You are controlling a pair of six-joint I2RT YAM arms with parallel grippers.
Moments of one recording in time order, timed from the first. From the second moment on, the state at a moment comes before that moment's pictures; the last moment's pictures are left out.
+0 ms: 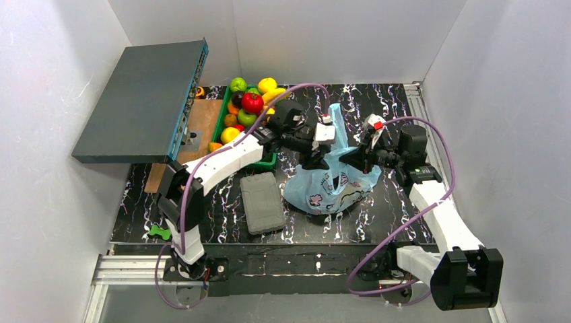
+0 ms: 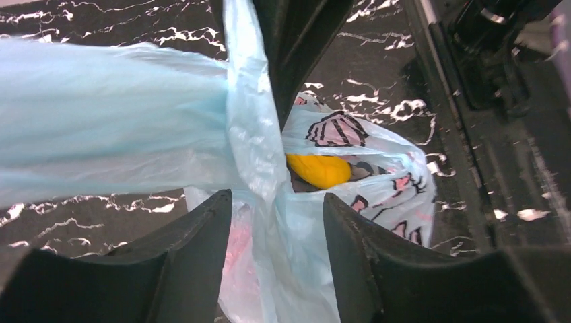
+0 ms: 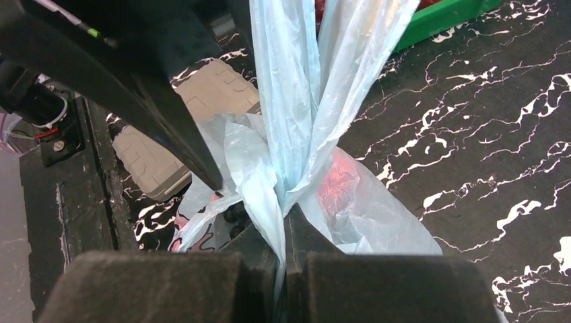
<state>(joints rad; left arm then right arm) -0.77 1.80 1.52 -0.37 0.81 0.63 0.11 1.05 0.75 -0.11 -1.01 -0.17</state>
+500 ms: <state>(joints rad) -0.60 1.71 1.80 -0.36 0.81 0.17 0.12 1.01 0.72 -0.08 -1.01 -0.22</state>
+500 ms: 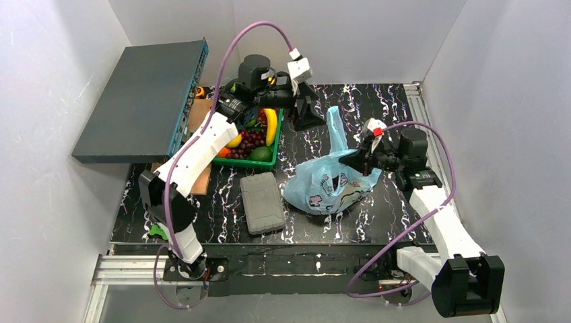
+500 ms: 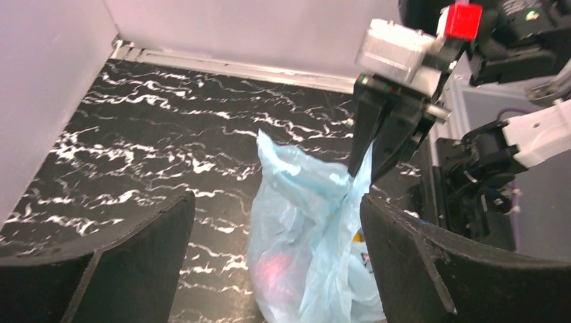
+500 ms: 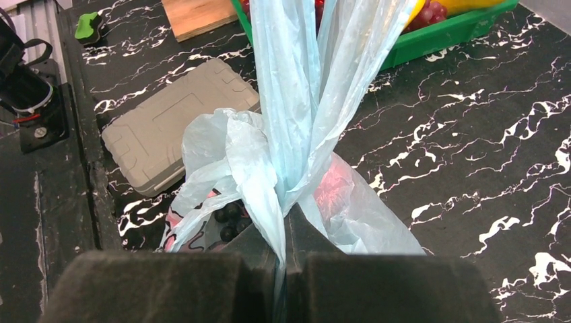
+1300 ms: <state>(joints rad) -0.75 1.67 1.61 -0.38 0.91 0.07 0.15 1.08 0.72 -0.06 -0.87 -0.16</state>
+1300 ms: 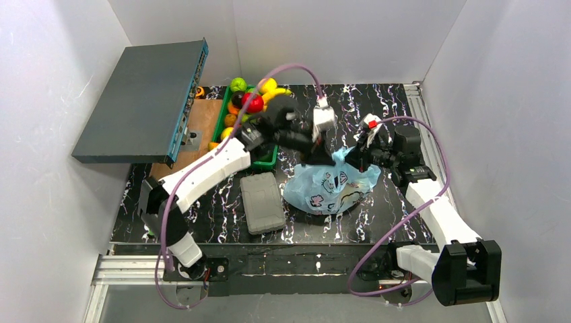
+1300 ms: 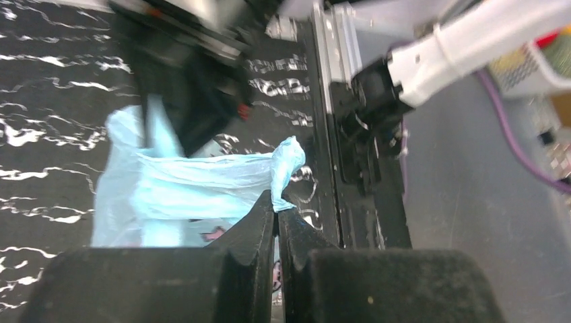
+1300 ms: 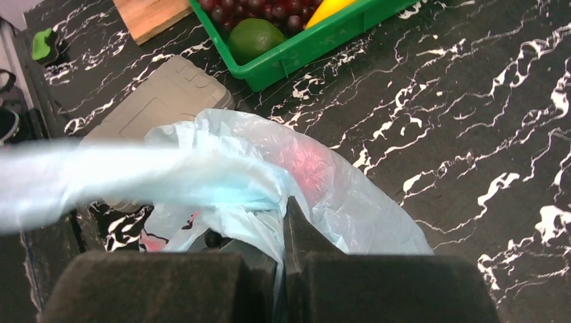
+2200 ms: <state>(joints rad) -0.77 1.76 1.33 -0.11 0.61 0.01 0.20 0.80 0.57 -0.12 -0.51 0.50</state>
